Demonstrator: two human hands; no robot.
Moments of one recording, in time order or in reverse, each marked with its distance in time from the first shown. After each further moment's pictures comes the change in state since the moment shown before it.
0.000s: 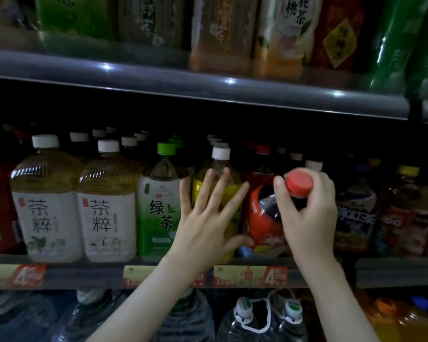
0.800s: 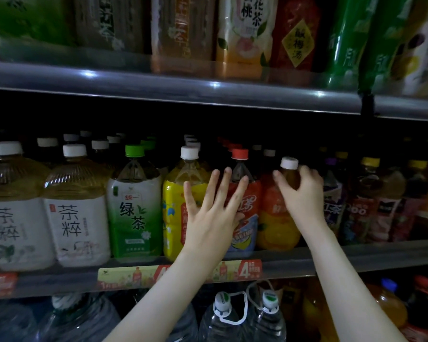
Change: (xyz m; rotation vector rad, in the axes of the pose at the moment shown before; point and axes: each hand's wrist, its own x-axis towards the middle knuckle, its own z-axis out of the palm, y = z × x) left_hand 0.027 0.059 0.018 0.003 0.073 -0.059; right_hand 0.027 0.096 -0.016 -0.151 -0.204 0.370
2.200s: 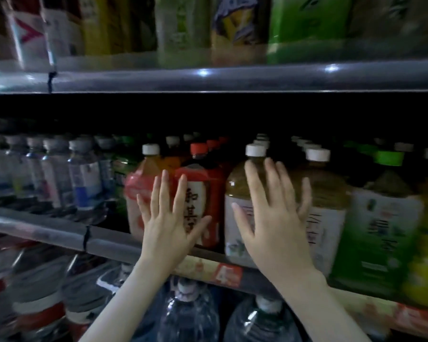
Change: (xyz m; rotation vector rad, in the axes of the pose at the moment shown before) left_hand -0.165 -0.392 -0.083 0.153 -0.071 -0.403; right_hand -0.184 -0.315 0.228 -0.207 -0.061 -0.593
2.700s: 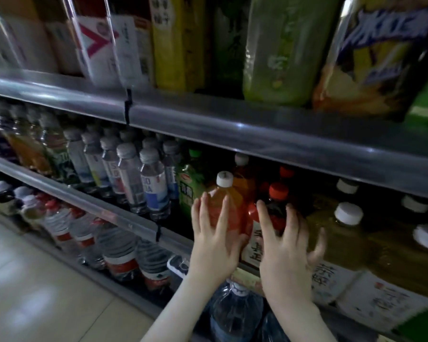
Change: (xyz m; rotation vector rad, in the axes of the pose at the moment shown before) left_hand 0.022 -0.033 -0.040 -0.238 -0.228 -0.242; right_hand 0.047 -0.090 0.019 0.010 -0.386 0.092
